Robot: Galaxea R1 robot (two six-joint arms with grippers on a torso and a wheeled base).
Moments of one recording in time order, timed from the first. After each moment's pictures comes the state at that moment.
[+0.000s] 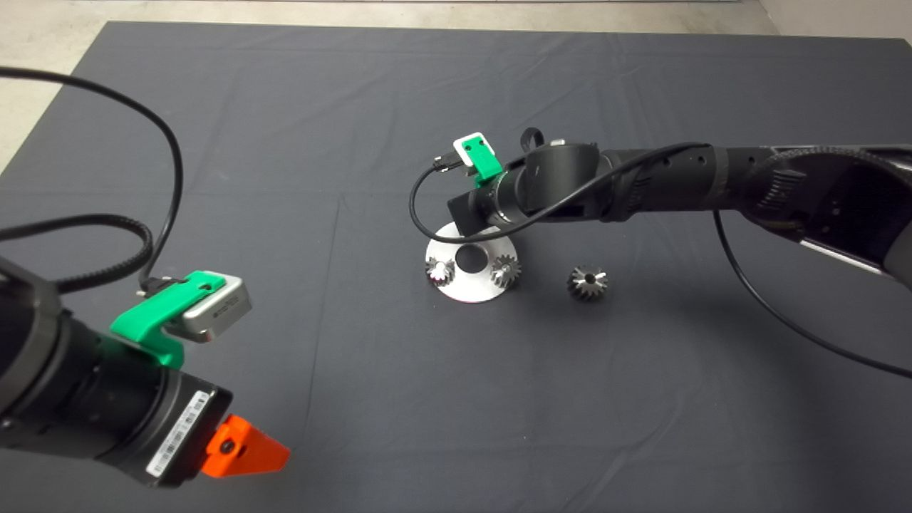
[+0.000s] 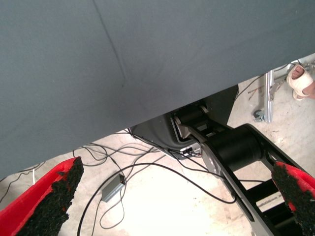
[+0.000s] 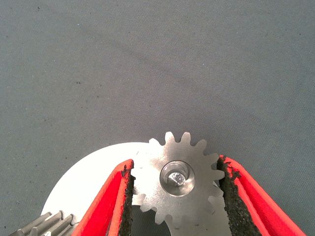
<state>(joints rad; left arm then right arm) -0.74 2.04 -0.36 -0.11 1.30 -1.36 0.27 2.83 -1.26 -0.94 -1.30 1.20</state>
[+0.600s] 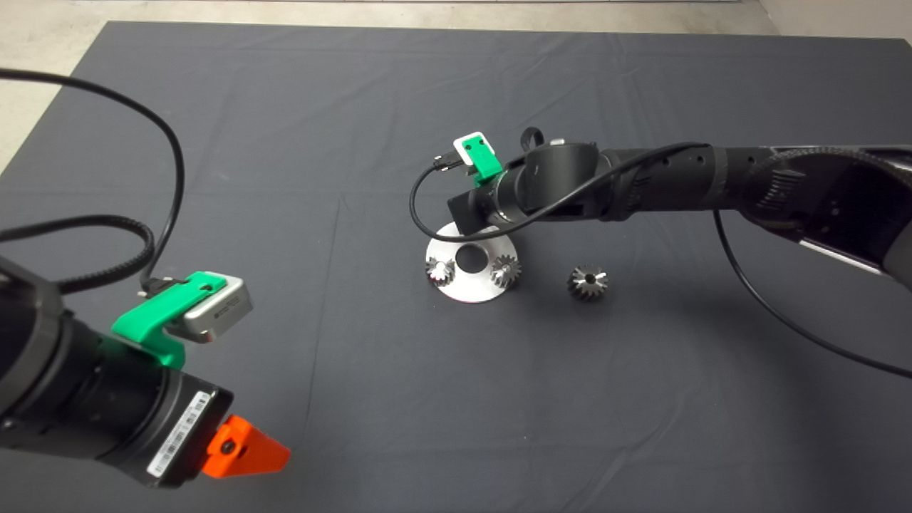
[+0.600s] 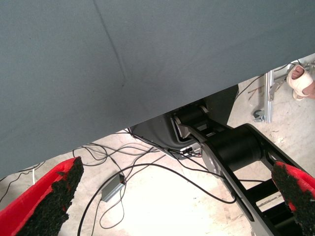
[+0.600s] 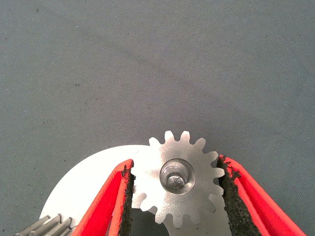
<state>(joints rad) -0.74 2.04 -0.36 -0.11 1.30 -1.36 0.27 2.83 -1.27 -0.94 -1.30 1.20</state>
